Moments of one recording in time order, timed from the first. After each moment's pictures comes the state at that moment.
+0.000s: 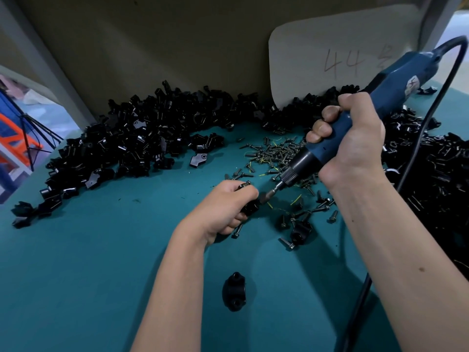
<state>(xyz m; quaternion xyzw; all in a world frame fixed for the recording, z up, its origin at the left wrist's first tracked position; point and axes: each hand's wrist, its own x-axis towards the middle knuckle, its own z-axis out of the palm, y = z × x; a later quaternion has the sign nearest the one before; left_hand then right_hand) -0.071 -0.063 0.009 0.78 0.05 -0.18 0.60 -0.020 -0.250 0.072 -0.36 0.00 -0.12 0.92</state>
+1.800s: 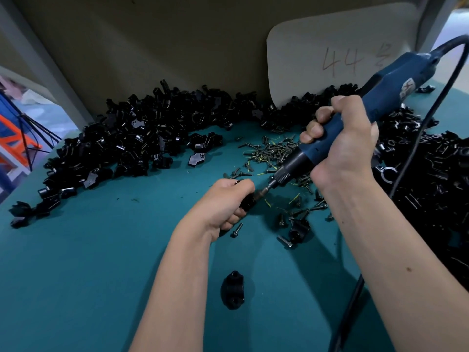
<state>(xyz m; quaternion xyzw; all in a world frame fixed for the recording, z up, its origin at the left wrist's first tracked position) -0.068 -0.067 0.011 0.77 0.10 -0.17 0.61 -0.023 -0.241 0.068 -0.35 -0.01 -0.14 0.93</state>
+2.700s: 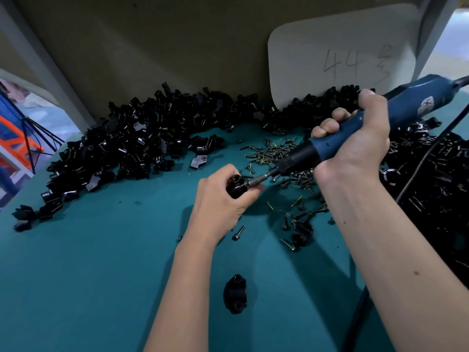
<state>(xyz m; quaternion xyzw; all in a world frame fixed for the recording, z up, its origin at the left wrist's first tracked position) -0.074 -0.060 0.000 0.87 -0.01 0.15 0.46 -0.022 -0.240 0.076 -0.26 0.09 -0.17 0.95</state>
